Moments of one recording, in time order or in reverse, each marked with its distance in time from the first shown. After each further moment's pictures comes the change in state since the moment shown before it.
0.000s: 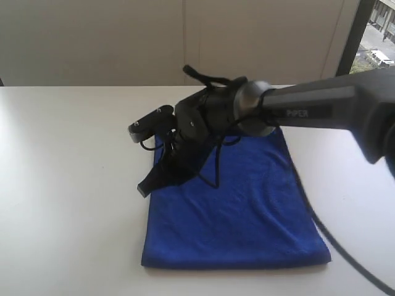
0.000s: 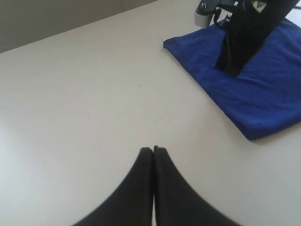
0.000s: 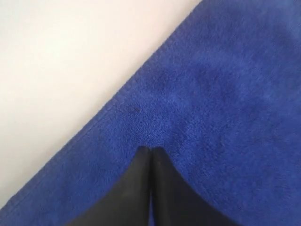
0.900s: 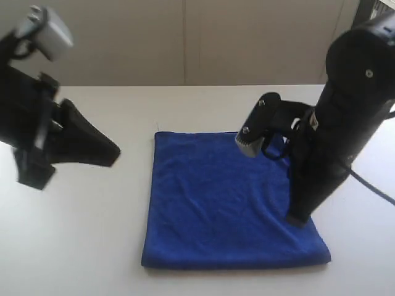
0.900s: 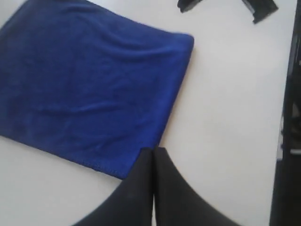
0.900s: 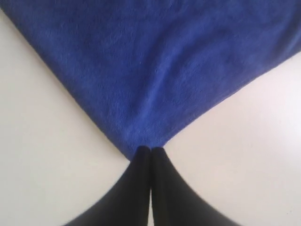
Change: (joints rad) left arm -0.212 1.149 -0.573 -0.519 0.179 0.749; right arm -0.174 -0.610 0.431 -0.084 0.428 -0.386
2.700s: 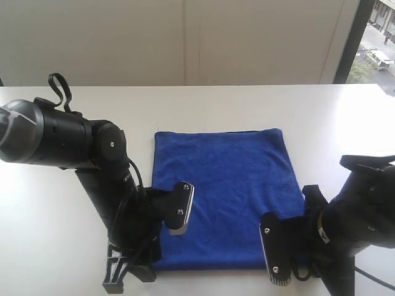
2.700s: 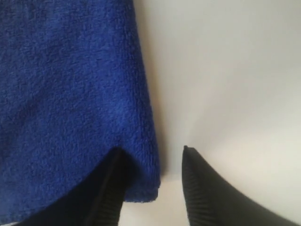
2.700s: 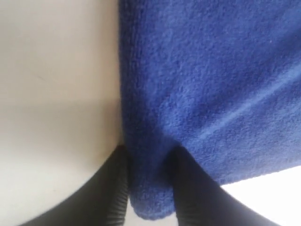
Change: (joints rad) left arm -0.309 0.599 -0.031 0.351 -0.236 0.216; right arm 0.000 0.121 0.471 -0.302 -0.582 -0.278
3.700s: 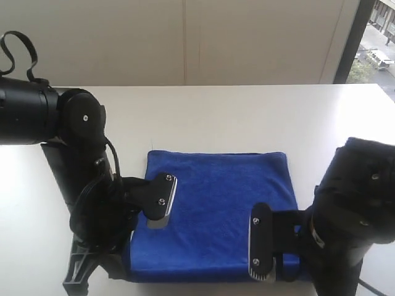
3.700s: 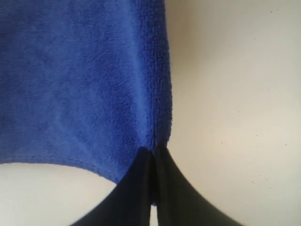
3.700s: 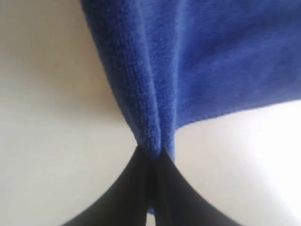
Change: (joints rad) left arm 0.000 -0.176 0.002 0.118 0.259 -0.180; right arm 0.198 -0.140 -0.108 0.095 0.420 0.269
